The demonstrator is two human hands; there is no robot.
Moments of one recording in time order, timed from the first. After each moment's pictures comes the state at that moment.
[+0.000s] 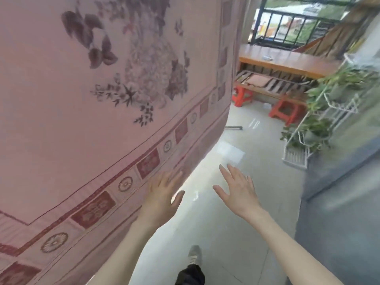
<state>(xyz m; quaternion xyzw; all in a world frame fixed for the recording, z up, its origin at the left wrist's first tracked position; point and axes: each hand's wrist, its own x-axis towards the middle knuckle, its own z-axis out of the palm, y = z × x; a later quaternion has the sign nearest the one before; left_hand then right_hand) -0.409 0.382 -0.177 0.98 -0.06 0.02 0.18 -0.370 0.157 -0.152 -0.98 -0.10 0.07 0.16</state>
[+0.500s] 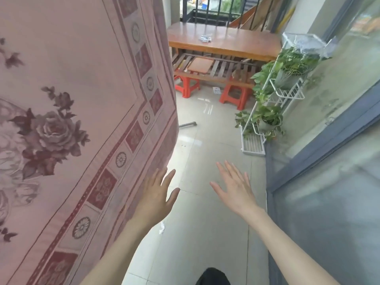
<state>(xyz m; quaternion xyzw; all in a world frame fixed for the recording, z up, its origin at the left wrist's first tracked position) -0.046 0.213 -0.192 0.95 -0.19 -0.05 0.24 -0.080 -0.014 -0.162 -0.97 0.08 0.09 0.19</state>
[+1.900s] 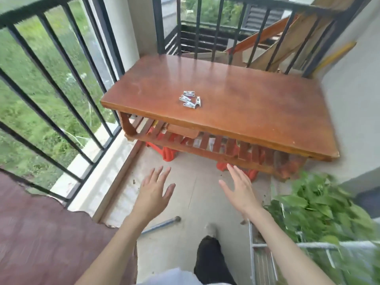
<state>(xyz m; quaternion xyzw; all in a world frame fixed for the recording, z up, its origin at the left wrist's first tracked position) 0.933 -0.161 -0.225 0.95 -0.14 -0.08 0.25 0.883 -0.408 -0.198 -0.94 0.15 0.11 0.28</state>
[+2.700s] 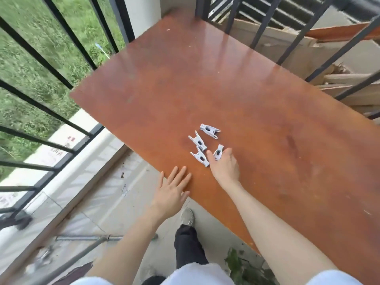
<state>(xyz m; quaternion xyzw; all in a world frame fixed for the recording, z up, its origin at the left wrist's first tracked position) 1.312 -0.312 -0.344 0.95 -0.08 -0.27 0.14 1.403 -0.462 -0.312 -0.93 0.19 0.19 0.24</state>
